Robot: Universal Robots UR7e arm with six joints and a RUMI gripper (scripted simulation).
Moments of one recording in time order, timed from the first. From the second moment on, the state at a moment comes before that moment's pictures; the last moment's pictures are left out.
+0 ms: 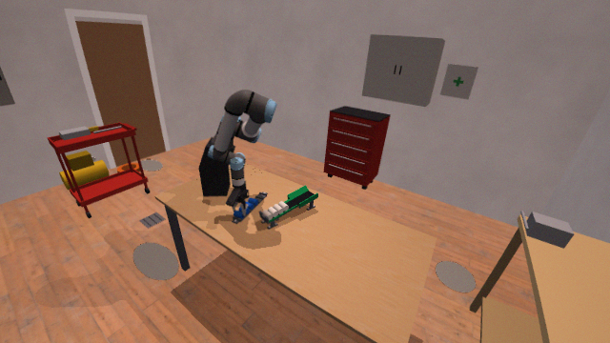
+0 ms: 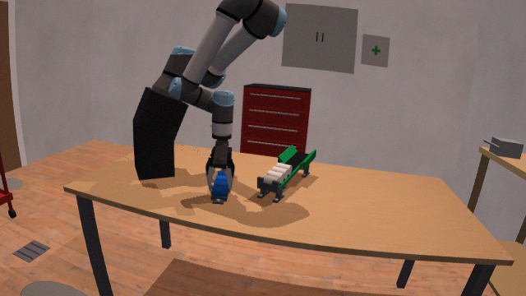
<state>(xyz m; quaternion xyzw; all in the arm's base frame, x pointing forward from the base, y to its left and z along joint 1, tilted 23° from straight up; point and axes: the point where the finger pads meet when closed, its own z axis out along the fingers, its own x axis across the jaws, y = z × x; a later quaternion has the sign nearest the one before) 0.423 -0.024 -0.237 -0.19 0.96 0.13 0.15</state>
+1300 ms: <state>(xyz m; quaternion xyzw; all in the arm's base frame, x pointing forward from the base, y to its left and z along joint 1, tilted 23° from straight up) 0.413 -0.036 -0.200 -0.19 0.96 0.13 0.15</state>
